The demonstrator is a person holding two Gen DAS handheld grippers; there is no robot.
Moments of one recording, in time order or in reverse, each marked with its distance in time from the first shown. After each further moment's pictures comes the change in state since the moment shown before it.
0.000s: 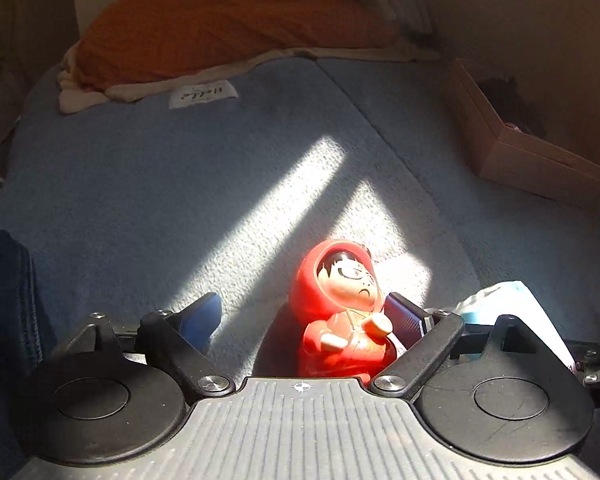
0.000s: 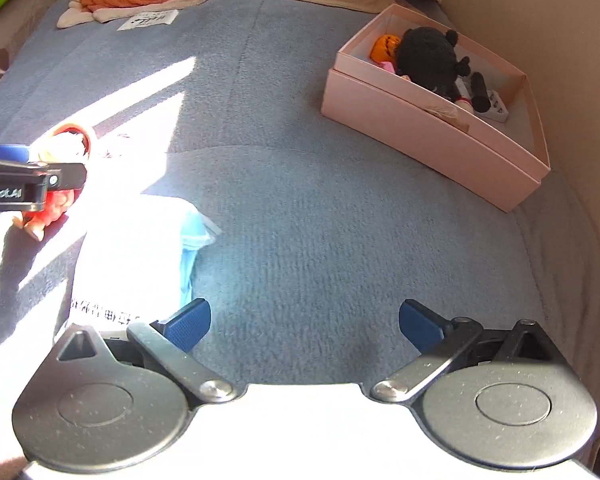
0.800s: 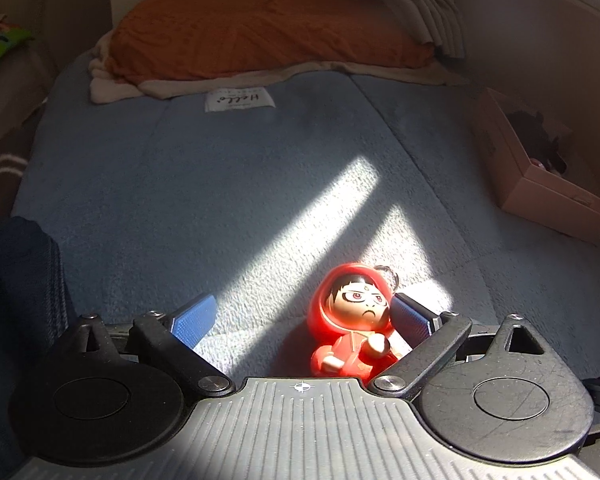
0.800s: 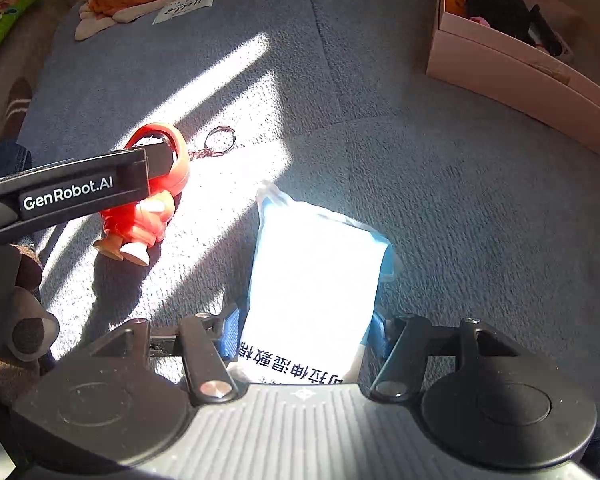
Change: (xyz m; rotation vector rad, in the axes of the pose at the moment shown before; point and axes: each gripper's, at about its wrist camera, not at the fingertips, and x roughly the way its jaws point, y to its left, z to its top) left arm -0.009 0.018 0.008 -0.084 -0.017 0.025; right arm 0.012 0.068 0.020 0.199 0.127 0.154
